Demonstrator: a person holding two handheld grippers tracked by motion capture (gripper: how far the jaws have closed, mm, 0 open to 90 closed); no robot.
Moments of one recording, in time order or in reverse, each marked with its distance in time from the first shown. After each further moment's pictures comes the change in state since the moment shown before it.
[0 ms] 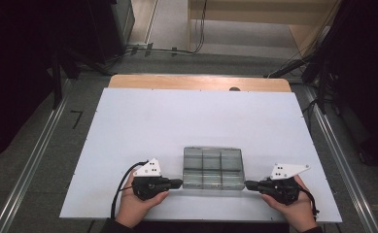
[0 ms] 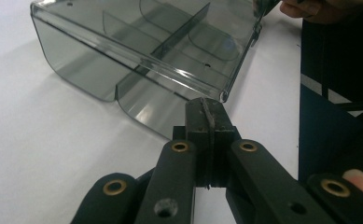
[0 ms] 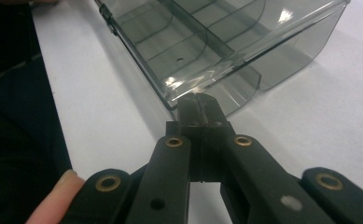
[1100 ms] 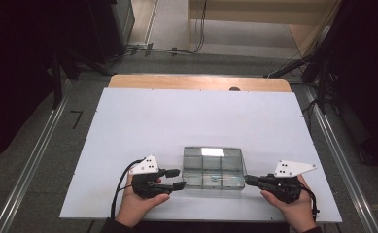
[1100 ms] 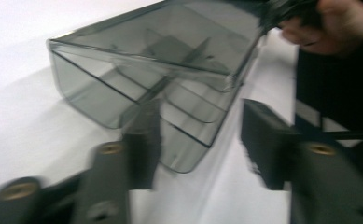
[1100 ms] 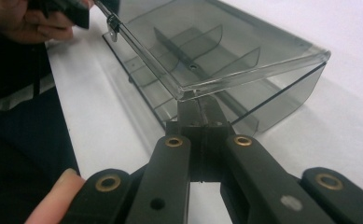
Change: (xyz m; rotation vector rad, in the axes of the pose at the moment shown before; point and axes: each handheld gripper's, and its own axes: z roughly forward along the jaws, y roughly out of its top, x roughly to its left) left arm -0.001 0.007 -0.004 -0.102 0.026 -0.052; right arm 0.009 0.016 -0.011 -0.113 -0.021 0.004
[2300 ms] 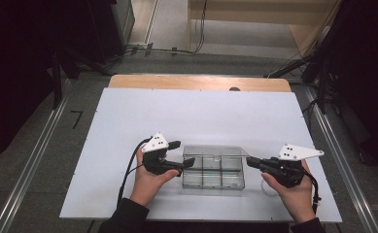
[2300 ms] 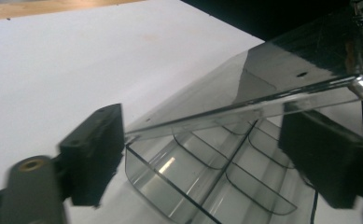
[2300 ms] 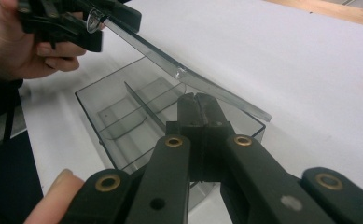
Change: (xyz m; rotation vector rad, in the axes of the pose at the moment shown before) left arm 0.026 0.046 0.028 -0.098 0.127 -0.013; right arm -0.011 0.038 -0.007 -0.084 -0.093 0.018
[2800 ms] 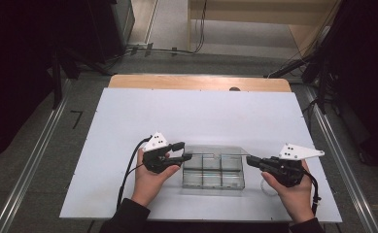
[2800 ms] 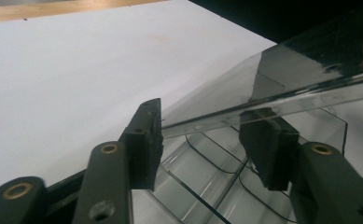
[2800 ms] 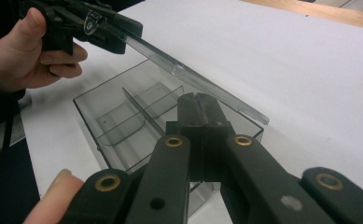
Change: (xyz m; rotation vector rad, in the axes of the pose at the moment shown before) left arm 0.002 -0.002 0.001 -0.005 0.056 -0.006; right arm -0.001 -0.002 0.001 -0.021 -0.002 0.016
